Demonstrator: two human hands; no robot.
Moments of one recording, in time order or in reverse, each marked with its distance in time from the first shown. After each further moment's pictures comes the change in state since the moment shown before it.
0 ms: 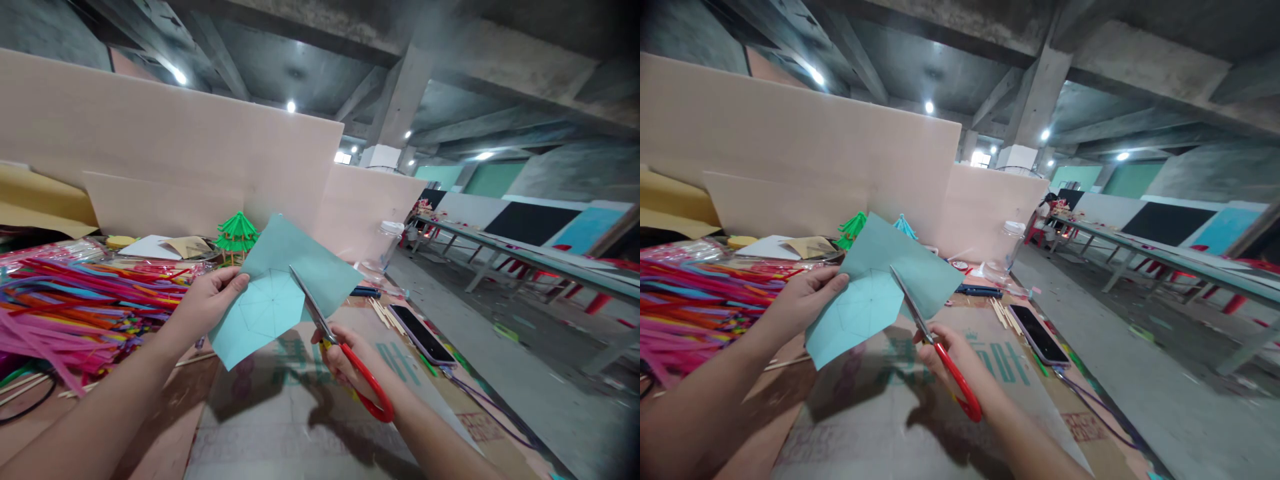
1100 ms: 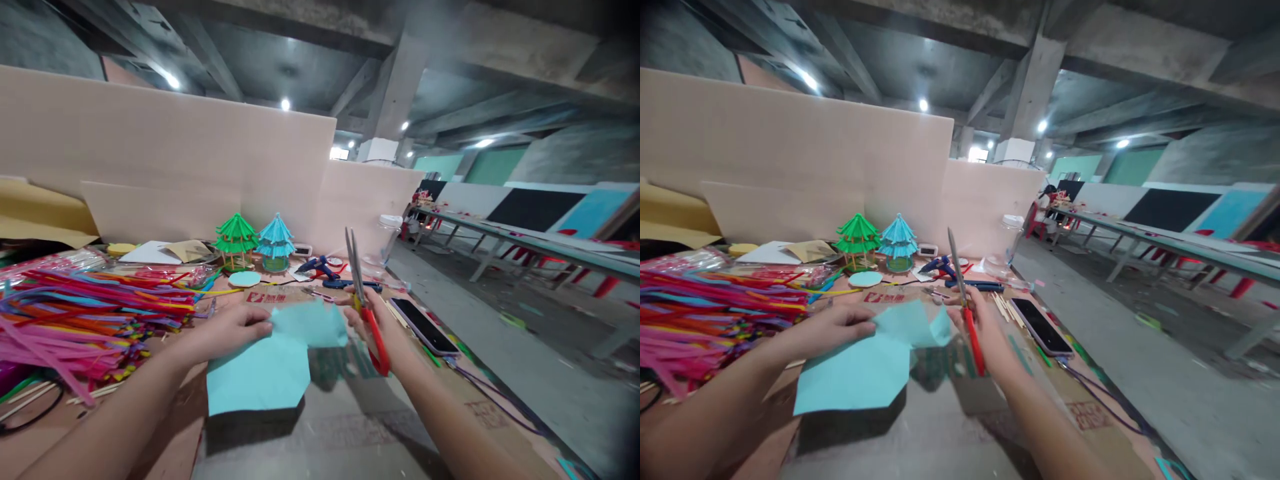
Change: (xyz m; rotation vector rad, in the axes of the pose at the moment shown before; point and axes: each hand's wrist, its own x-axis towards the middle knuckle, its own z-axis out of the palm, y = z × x) left_hand -0.006 -0.008 0.023 0.201 -0.646 -0.072; right_hand 0.013 -0.016 -0.033 -0.167 0.424 -0.179
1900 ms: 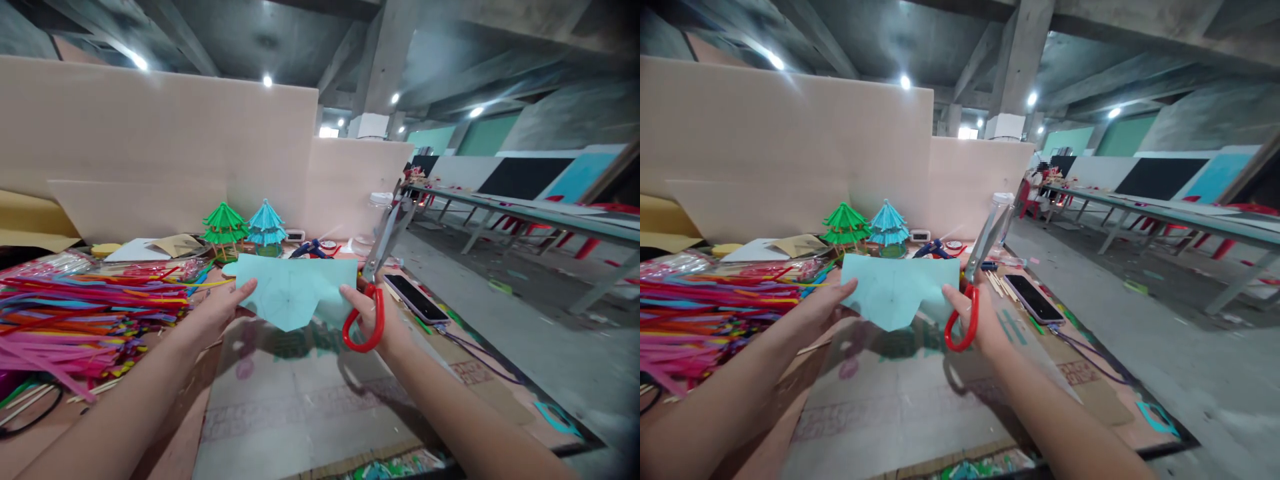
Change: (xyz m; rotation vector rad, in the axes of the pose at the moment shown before) left_hand 0.007 0.009 0.014 -0.601 0.295 -0.164; right_hand -0.009 0.007 0.016 0.377 0.205 0.023
